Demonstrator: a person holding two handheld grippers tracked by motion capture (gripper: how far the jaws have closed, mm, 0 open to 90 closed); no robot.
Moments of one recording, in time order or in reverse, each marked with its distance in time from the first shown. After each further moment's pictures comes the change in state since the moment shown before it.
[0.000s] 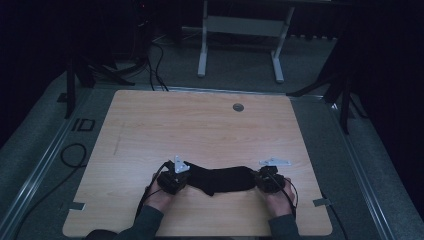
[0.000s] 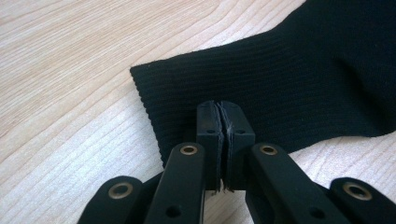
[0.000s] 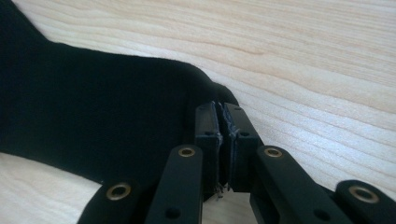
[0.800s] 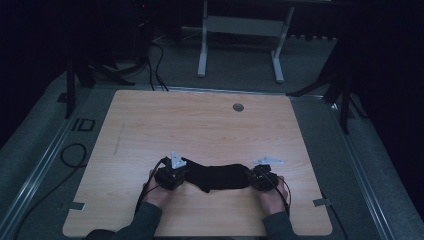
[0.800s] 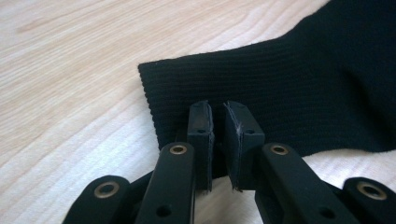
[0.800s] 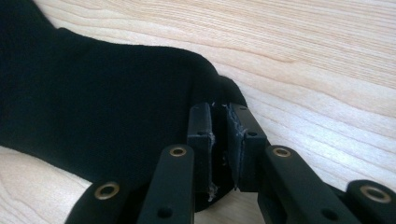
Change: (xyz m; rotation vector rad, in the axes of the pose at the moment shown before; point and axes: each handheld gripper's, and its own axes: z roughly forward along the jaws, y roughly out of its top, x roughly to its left) left arm 0.014 0.003 0.002 -0.013 0.041 -0.039; right arm 0.009 0.004 0.017 -0.005 0.033 -0.012
